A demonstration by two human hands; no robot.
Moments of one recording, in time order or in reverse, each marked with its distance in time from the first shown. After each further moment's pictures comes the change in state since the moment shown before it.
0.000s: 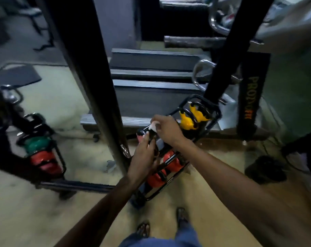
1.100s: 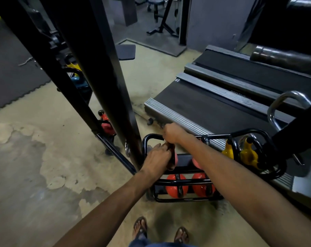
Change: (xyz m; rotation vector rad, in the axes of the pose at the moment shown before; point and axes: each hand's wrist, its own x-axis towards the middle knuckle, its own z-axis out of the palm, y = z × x) left_hand 0.051 0.035 0.007 0.462 -0.125 -0.467; right_hand 0.115 0.011 0.060 -0.470 -0.749 -0.414
